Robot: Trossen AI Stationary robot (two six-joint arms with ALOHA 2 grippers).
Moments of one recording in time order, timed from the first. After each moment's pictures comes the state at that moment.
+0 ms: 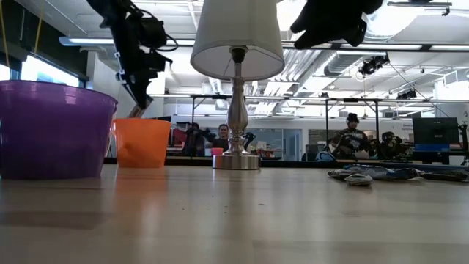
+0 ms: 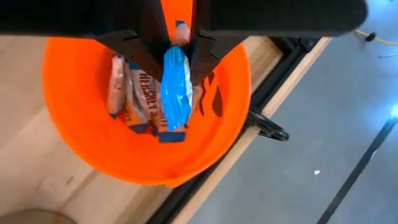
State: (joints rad) left arm 0.84 1.38 1.14 -0.87 -0.19 0.22; right arm 0.45 1.43 1.02 -0.33 0.54 0.61
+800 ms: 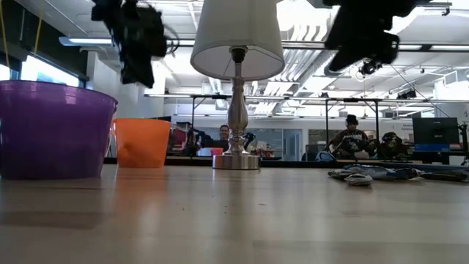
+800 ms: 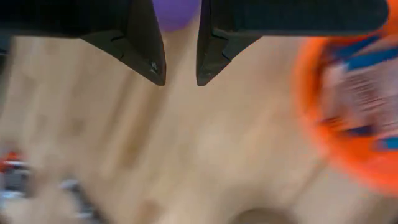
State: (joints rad) left arm 0.75 1.30 1.14 -1.02 0.43 0.12; right arm 0.45 1.43 1.02 -0.49 0.31 0.92
